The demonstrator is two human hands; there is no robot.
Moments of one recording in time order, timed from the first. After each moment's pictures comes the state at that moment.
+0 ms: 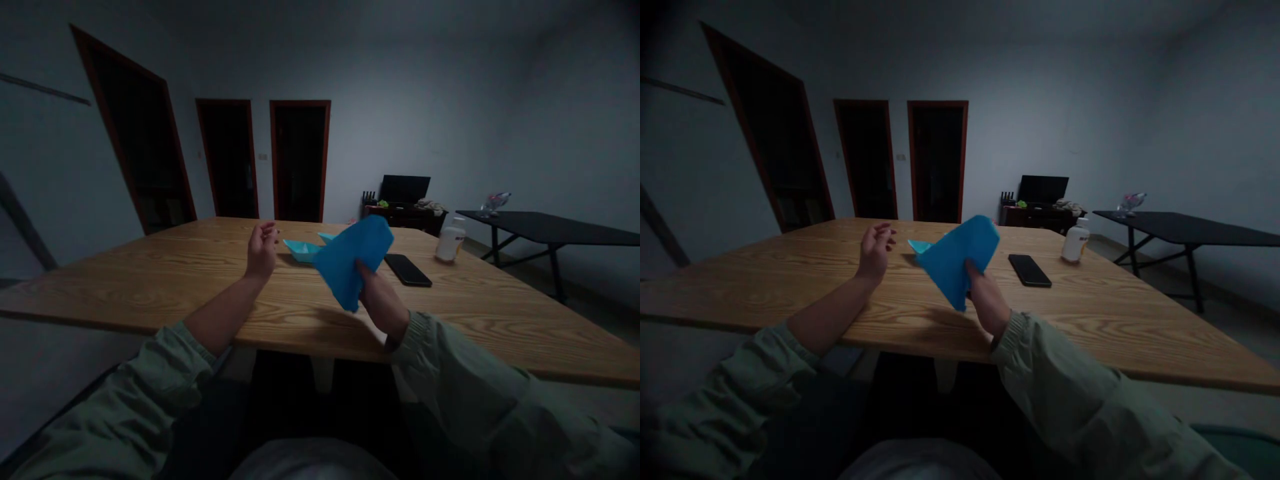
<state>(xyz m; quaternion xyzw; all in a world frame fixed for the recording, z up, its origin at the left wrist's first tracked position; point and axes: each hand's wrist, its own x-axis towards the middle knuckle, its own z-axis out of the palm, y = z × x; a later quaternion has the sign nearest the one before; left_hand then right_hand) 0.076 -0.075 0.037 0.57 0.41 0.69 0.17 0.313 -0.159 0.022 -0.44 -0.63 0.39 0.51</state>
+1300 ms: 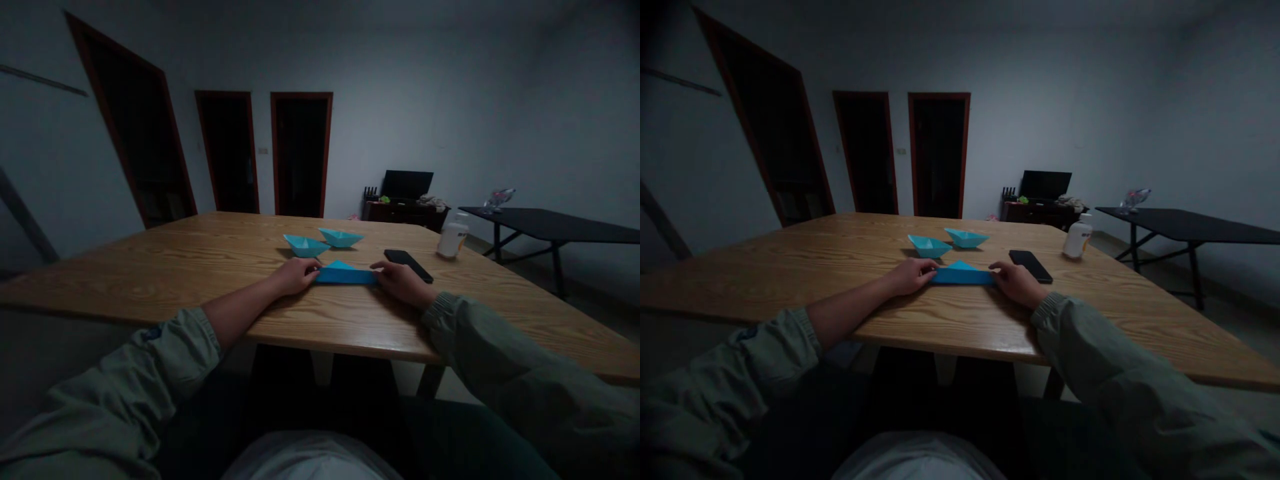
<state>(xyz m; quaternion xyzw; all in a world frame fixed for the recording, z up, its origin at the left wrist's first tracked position) 0.098 -0.079 -0.007 0.87 0.42 0.26 0.08 0.413 -0.096 -0.006 -0.54 -0.81 0.01 0.24</state>
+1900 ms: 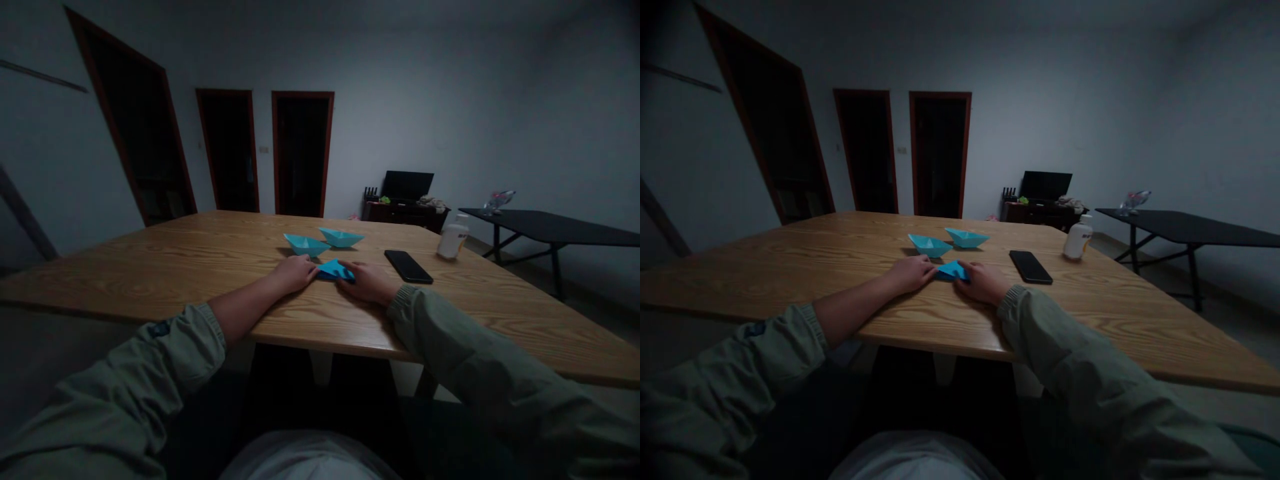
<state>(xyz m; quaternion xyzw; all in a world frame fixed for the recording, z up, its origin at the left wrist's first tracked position) 0.113 -0.083 0.001 0.86 0.48 0.17 -0.06 0.343 -0.110 0.012 -0.50 -0.85 -0.09 0.12</state>
